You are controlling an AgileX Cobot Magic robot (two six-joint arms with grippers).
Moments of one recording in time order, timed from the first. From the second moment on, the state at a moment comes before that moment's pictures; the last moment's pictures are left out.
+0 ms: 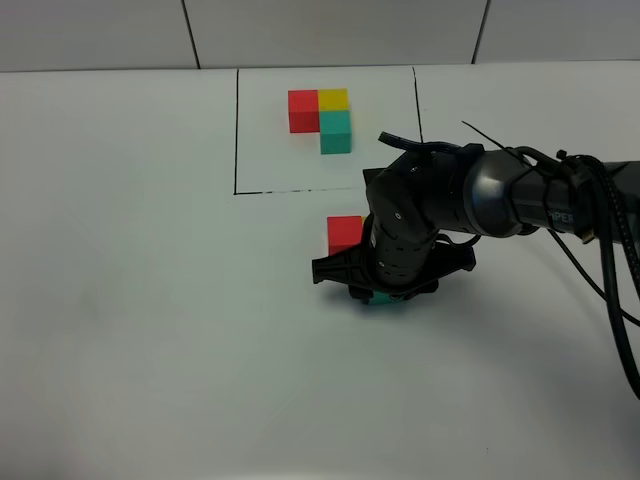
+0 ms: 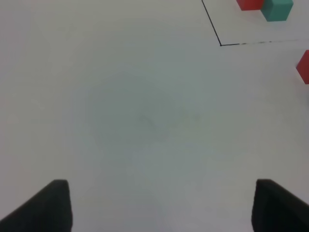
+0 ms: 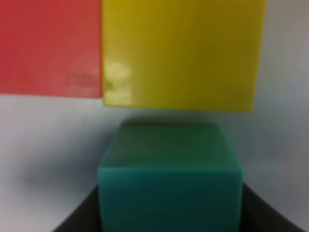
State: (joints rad) left arm -0.02 0.00 -0.50 -0.06 1.04 0.04; right arm 0.68 2.08 -1.30 -0.11 0.68 0.71
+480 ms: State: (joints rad) left arm -0.02 0.00 -0.50 -0.06 1.04 0.04; right arm 0.67 2.09 -1.30 -0.09 0.67 0.70
